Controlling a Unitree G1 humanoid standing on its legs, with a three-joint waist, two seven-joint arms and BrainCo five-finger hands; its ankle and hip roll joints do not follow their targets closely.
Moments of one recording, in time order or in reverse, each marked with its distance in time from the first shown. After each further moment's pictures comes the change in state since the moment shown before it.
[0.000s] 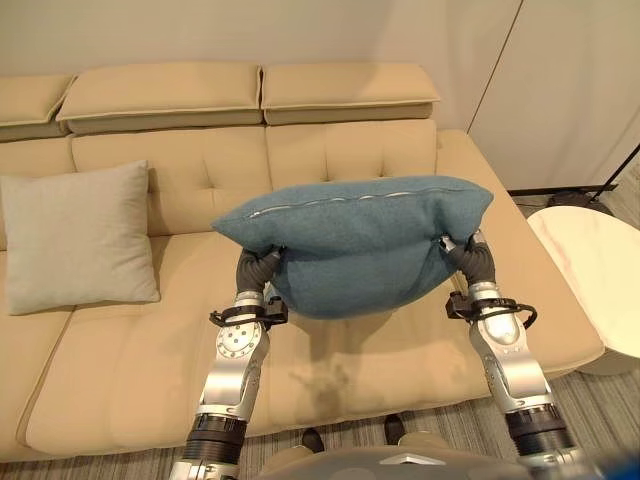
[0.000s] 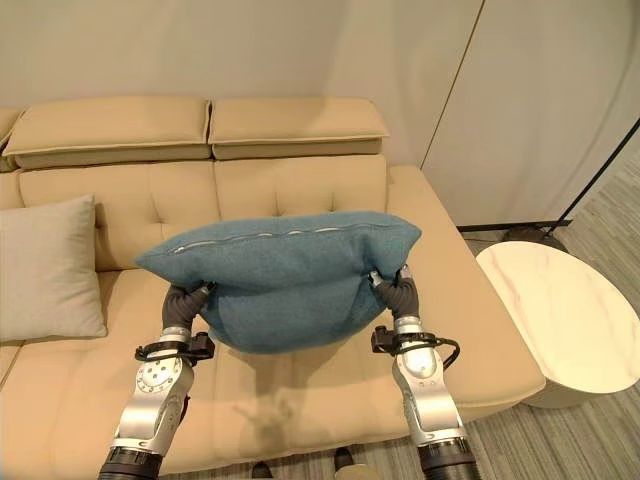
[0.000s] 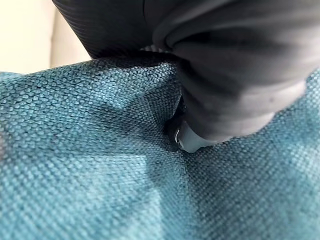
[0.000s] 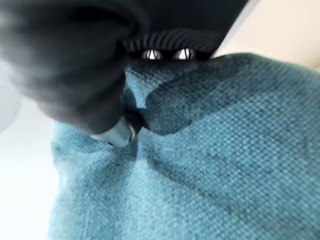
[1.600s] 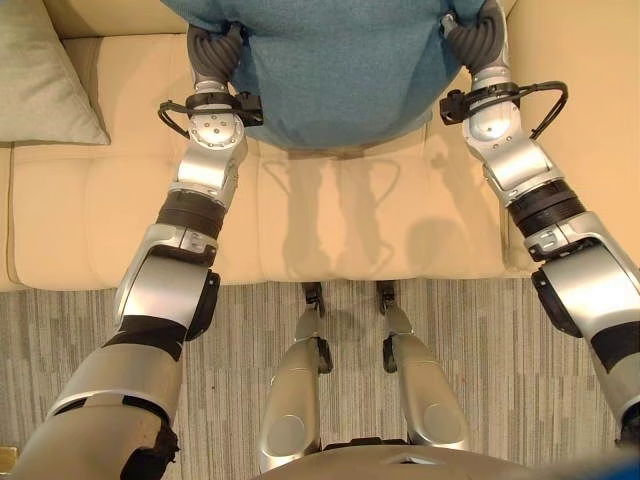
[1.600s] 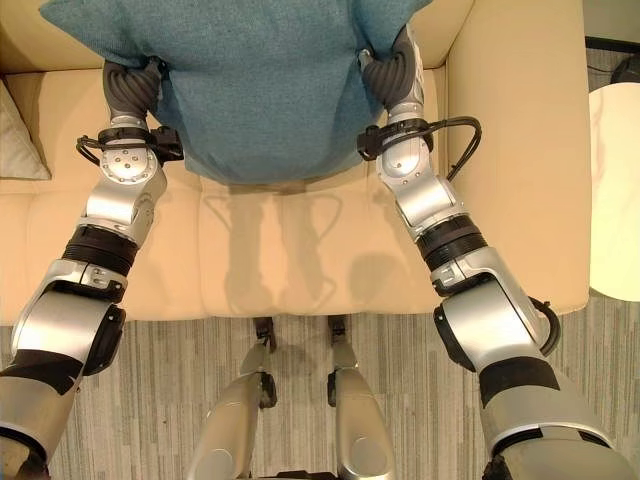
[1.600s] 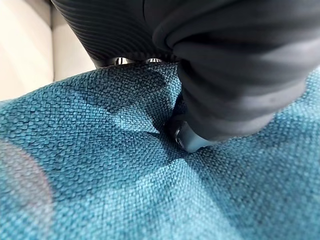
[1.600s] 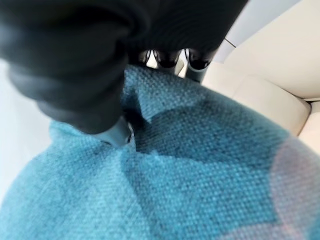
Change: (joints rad) left arm -1.112 0.335 -0.166 0.741 -0.090 -0.079 0.225; right arm -1.127 -0.273 0.332 0.658 -0.037 0.005 -0.340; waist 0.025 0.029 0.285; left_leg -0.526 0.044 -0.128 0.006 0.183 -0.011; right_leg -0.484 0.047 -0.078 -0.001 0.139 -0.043
